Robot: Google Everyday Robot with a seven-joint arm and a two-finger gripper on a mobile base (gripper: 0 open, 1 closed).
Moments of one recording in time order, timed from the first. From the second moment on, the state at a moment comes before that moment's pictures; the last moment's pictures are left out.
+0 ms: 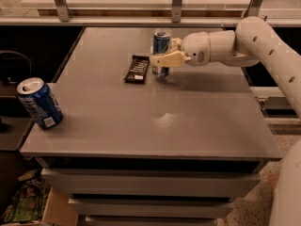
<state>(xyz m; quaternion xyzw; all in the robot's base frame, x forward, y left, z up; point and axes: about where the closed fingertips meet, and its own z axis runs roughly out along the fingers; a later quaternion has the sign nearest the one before) 0.656 -0.026 0.901 -0.52 0.57 0.43 0.48</state>
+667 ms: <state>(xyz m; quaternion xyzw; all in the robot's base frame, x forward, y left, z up) 0.673 -0.021 0.886 -0.51 0.58 0.43 0.47</state>
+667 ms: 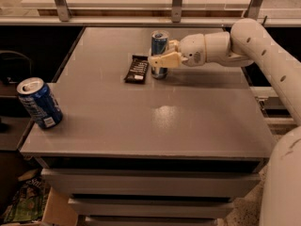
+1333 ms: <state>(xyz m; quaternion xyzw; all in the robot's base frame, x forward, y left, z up) 0.683 -0.016 0.882 -0.50 0.58 0.44 0.47</state>
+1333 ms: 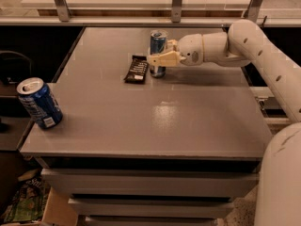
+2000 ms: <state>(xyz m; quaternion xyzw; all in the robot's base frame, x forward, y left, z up) 0.685 -0.013 0.882 -0.50 0.58 0.44 0.47</state>
